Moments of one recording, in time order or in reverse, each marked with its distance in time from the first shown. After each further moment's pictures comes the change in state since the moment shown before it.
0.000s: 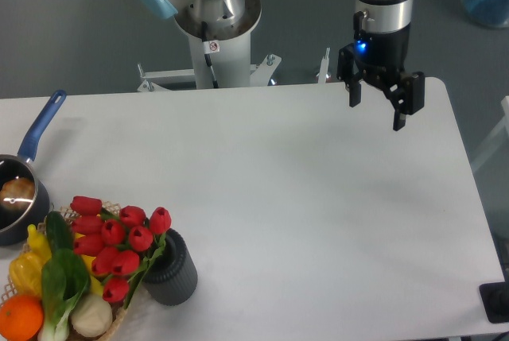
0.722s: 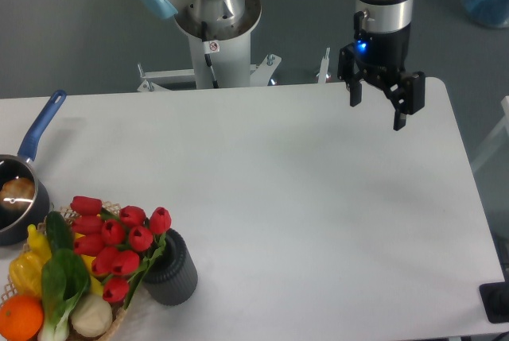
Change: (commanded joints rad) arm 0.002 0.005 0.005 -0.005 0.008 0.014
